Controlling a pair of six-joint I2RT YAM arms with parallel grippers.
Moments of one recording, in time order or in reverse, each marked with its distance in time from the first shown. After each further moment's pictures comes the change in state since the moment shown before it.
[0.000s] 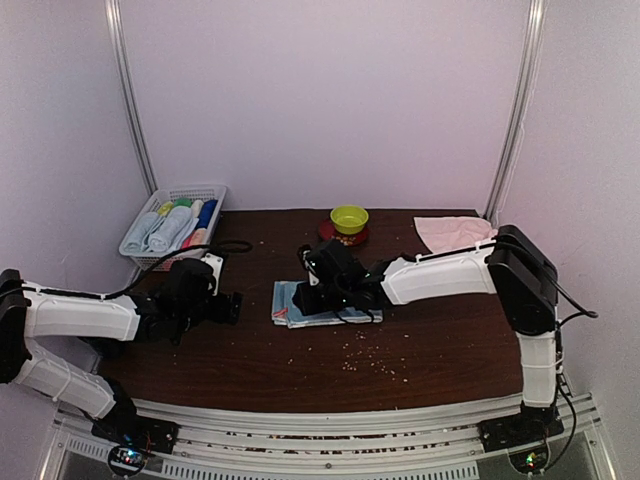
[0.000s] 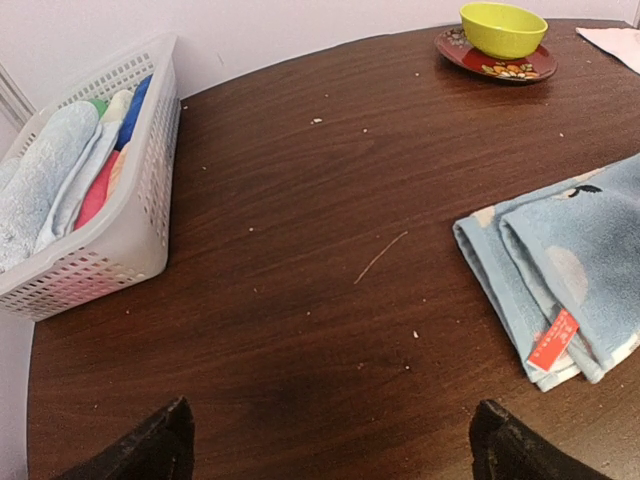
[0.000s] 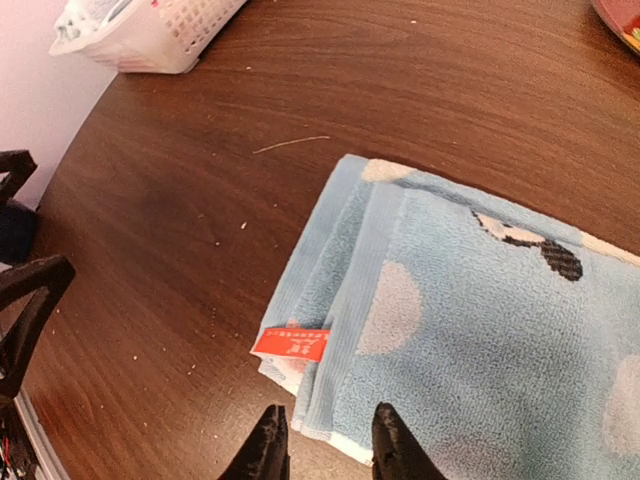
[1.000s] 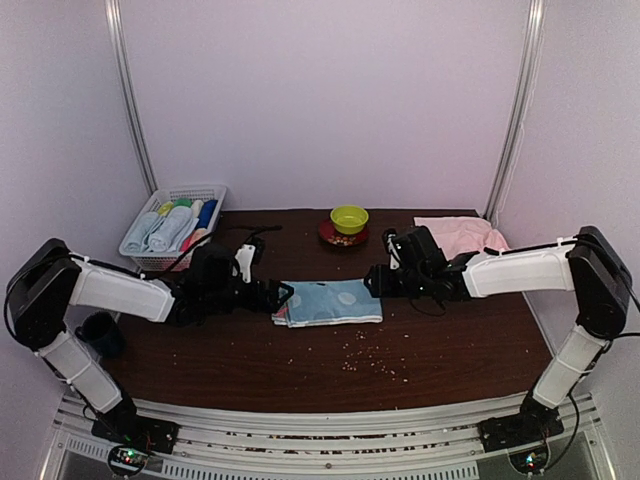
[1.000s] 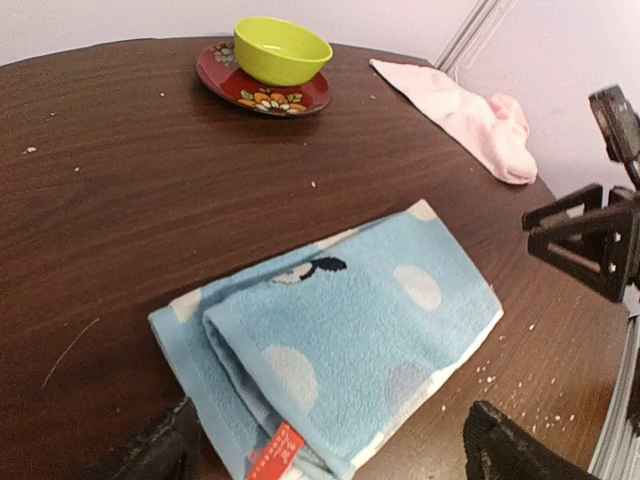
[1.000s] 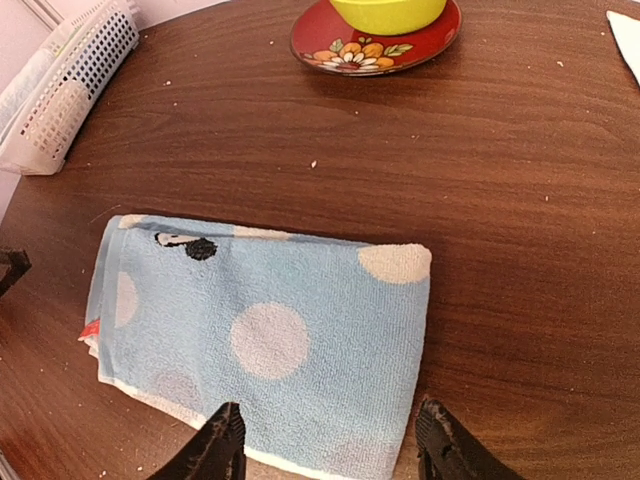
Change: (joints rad) left arm 0.037 0.289 0.149 0.274 0.592 -0.220; right arm -0.250 -0.407 -0.462 0.066 0.051 -0.026
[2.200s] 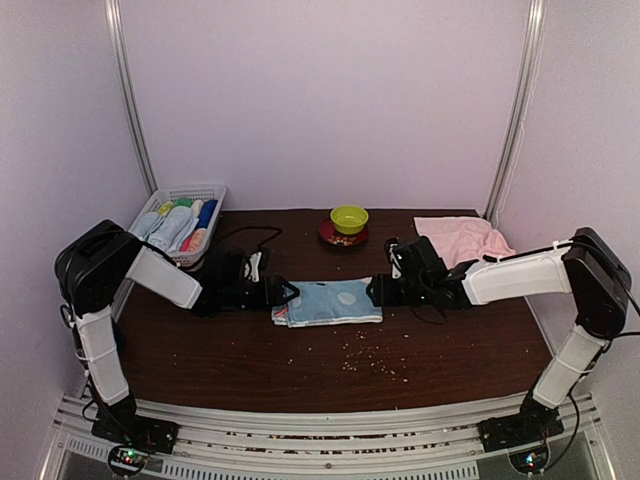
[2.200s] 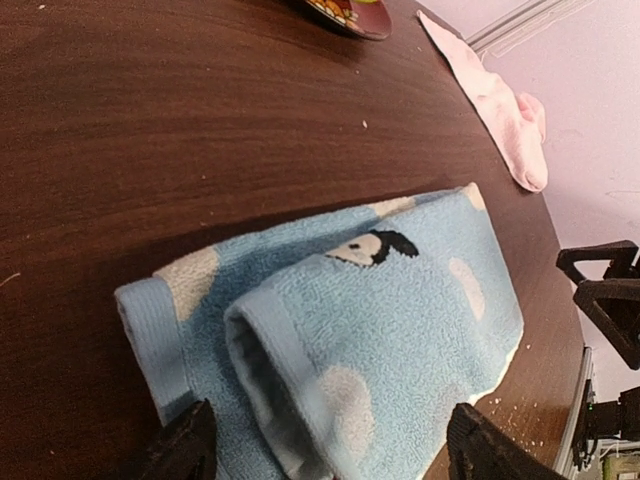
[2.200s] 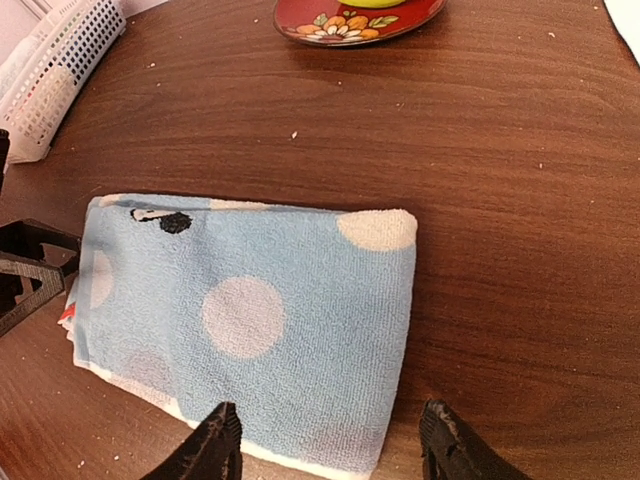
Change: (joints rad) left arm 0.116 0.344 0.149 0.107 0.272 -0.242; right arm 0.002 0.003 -0.065 0.040 0.008 0.008
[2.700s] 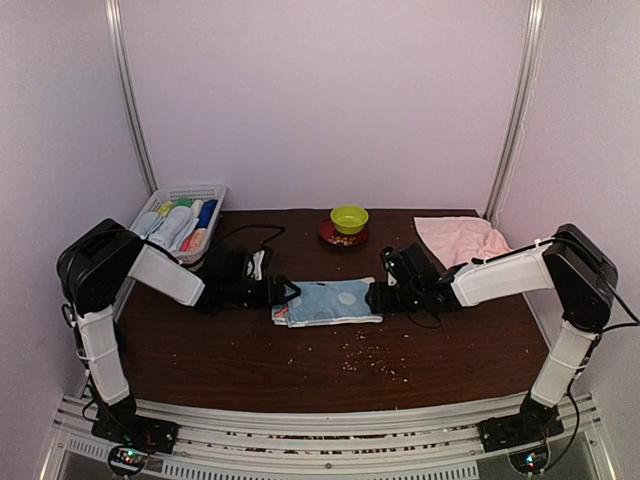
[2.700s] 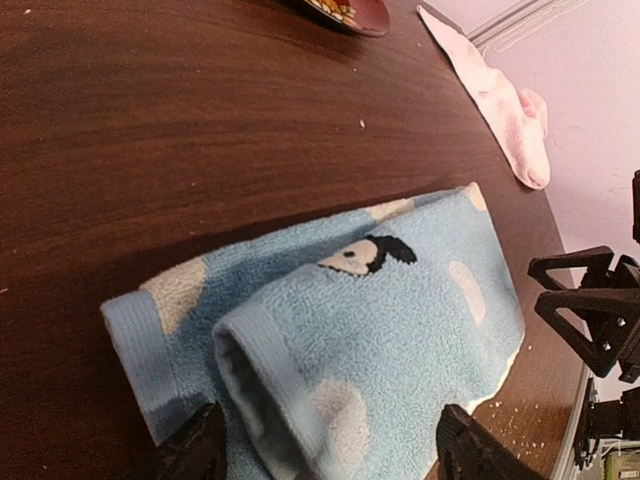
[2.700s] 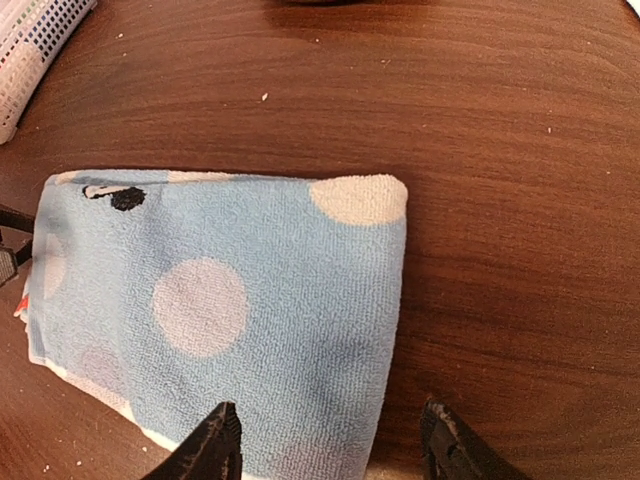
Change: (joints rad) left arm -0.007 0.013 0.035 -0.035 0.000 0.010; right arm 0.000 0.089 0.017 0.005 0.010 0.000
